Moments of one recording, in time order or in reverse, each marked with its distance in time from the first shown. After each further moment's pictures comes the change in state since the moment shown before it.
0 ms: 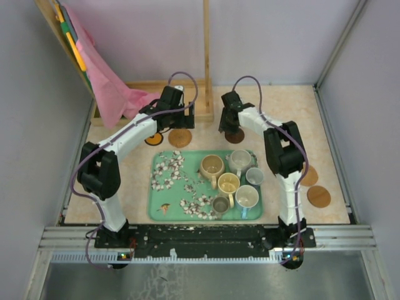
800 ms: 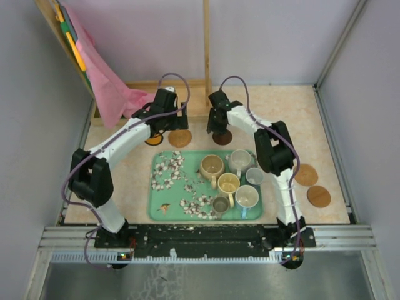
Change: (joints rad) left arm 0.014 -0.085 -0.080 0.006 -0.086 -0.047; right arm 0.087 0.096 0.163 -0.080 -0.064 0.040
